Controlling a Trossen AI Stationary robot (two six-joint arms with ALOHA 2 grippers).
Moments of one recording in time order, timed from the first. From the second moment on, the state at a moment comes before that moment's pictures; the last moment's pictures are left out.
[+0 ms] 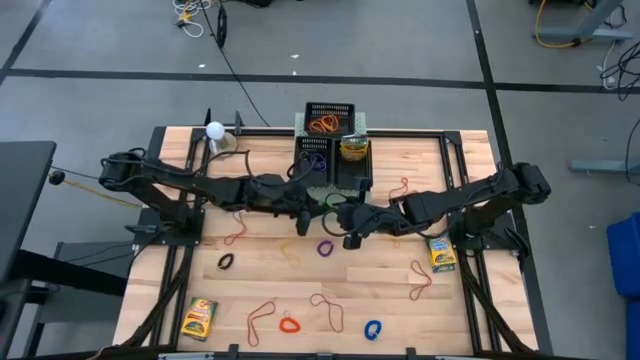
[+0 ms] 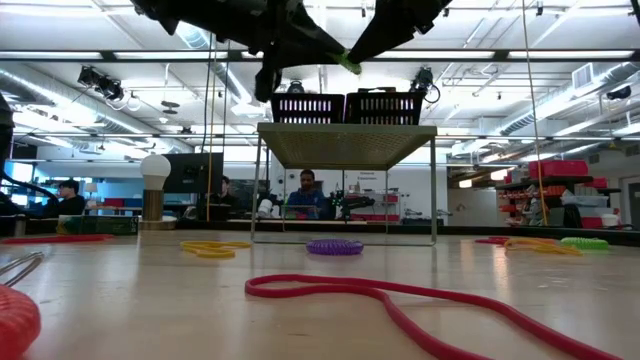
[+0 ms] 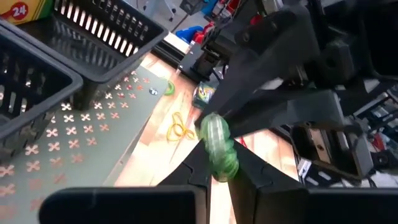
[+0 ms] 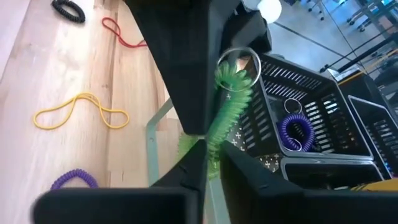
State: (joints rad) left arm -0.07 1.43 0.89 0.26 -0.12 -0.57; right arm 0.23 1.55 1.23 -0.39 0.59 -0.12
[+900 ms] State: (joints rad) left arm 0.27 1.31 1.05 -0.20 -0.10 -0.46; right arm 0.21 1.55 1.23 -0.42 0.58 -0.01
